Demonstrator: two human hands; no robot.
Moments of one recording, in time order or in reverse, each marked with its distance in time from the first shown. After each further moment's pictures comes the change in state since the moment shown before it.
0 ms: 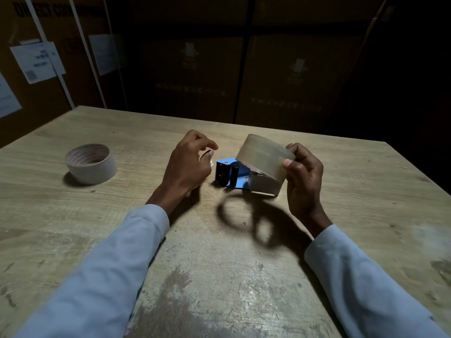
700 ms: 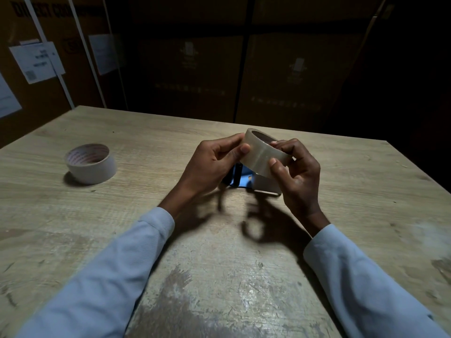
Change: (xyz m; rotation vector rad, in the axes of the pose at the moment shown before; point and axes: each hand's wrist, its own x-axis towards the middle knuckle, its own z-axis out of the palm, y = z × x) left_hand -0.006 0.050 0.001 -0.704 -0.226 -0.058; right_hand -0.001 0.007 -0.002 -0.292 -0.006 -0.212
